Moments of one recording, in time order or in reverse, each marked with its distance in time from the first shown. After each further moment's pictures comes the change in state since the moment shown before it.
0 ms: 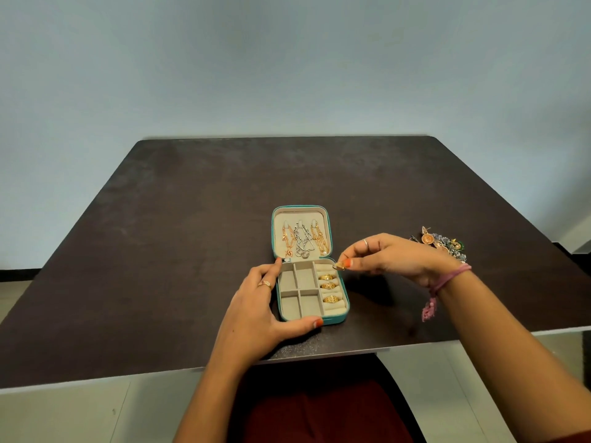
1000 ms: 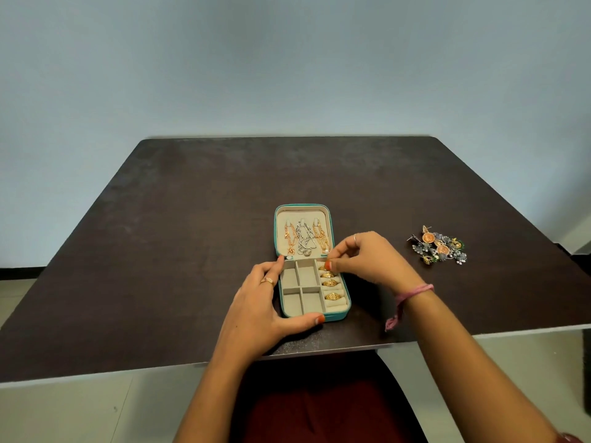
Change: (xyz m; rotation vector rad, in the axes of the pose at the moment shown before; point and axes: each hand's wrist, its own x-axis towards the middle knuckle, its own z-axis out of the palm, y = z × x) left_hand -0.001 -0.001 0.000 0.003 0.007 0.003; right_hand 0.016 -0.009 0.039 -0.200 0.369 0.006
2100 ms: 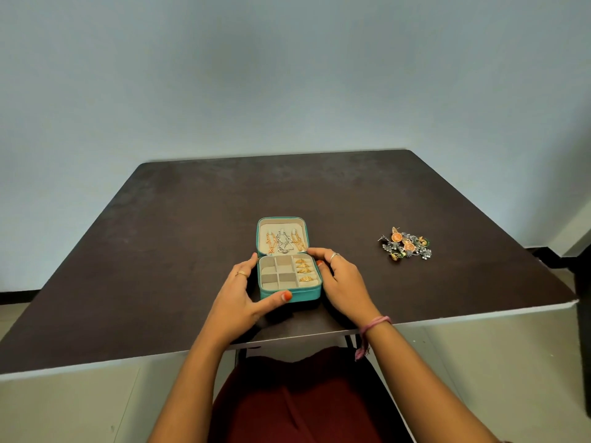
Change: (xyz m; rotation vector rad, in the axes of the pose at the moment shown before) left_hand -0.007 0.015 -0.004 -0.192 0.018 -0.075; right_hand -0.027 0.044 0.045 0.144 0.305 -0.257
